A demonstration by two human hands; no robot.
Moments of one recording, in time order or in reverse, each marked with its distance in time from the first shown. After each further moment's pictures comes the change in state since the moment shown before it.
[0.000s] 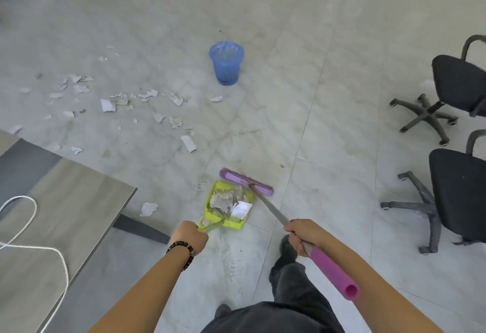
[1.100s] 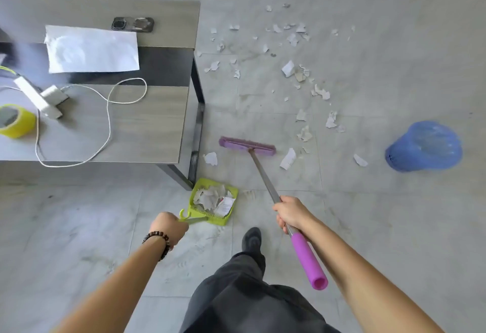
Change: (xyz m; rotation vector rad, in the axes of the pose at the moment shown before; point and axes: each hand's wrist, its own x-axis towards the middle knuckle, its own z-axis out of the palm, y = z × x) left_hand 0.099 0.093 -0.048 -1.040 0.321 -0.911; right_hand 0.177 -0.420 0.144 -1.329 -0.425 -0.412
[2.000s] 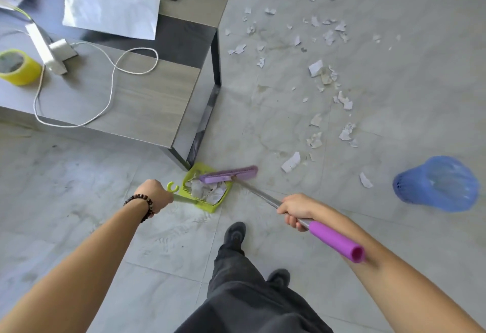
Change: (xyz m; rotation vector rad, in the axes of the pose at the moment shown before) left_hand 0.023 0.046 -0.009 0.015 -0.005 -0.109; right_hand 0.048 -0.047 -0.081 -0.365 -0.349 0.323
